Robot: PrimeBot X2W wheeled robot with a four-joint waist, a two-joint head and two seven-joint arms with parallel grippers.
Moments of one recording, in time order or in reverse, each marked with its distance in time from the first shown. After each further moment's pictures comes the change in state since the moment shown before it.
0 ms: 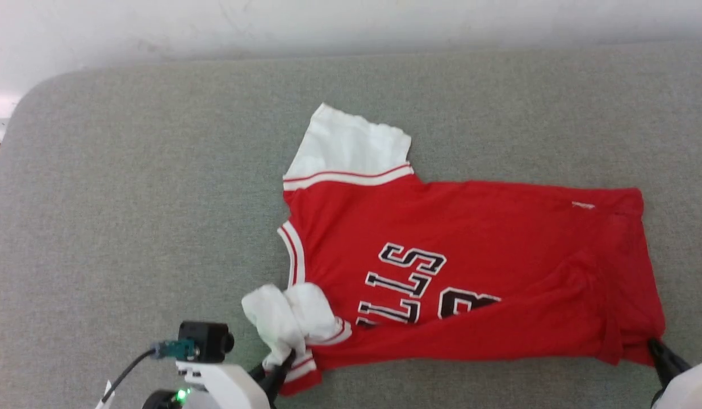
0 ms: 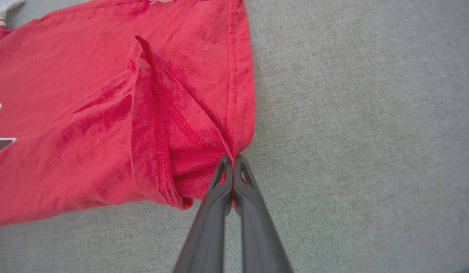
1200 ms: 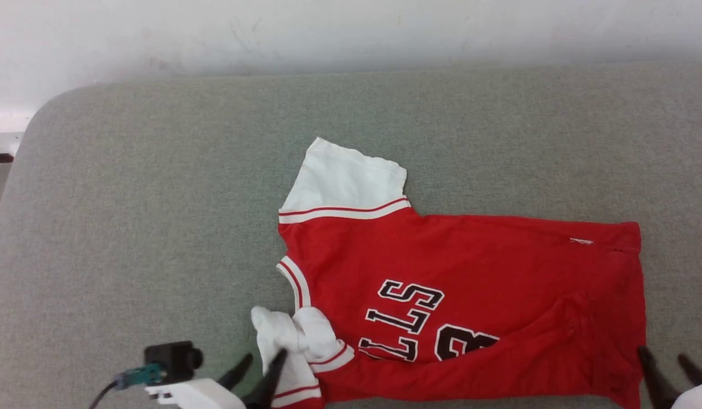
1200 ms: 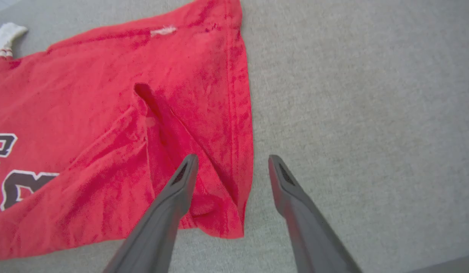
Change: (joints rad) left arm 0.080 -0.036 0.057 0.007 -0.073 0.025 -0.108; right arm 0.065 0.001 0.006 -0.007 0.031 0.000 -0.045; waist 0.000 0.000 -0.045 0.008
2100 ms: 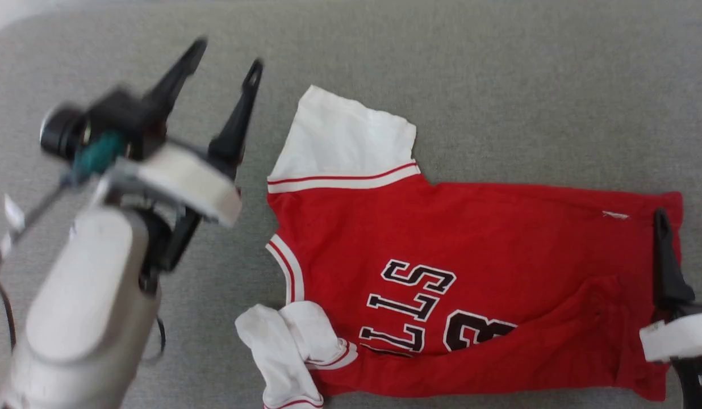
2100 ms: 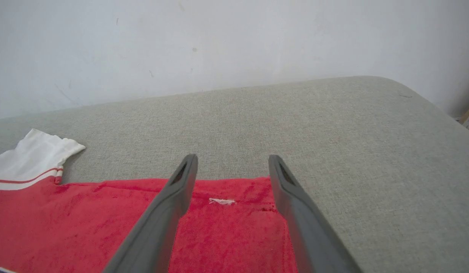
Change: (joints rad) left arm -0.720 0.103 -0.030 0.070 0.398 -0.127 -0.250; right arm -0.215 -0.001 0.080 -0.080 -0.108 0.000 -0.401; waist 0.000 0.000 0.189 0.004
